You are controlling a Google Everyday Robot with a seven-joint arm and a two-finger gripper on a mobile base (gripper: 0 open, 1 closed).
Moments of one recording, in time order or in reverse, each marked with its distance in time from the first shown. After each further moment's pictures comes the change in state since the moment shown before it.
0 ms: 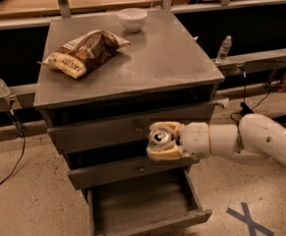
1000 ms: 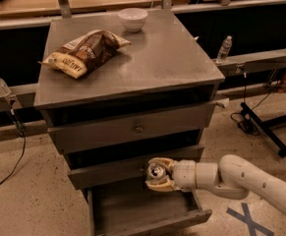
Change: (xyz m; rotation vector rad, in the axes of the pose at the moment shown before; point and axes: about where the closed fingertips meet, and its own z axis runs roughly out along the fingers) arm 0.169 0.030 0.046 0.012 0.056 0.043
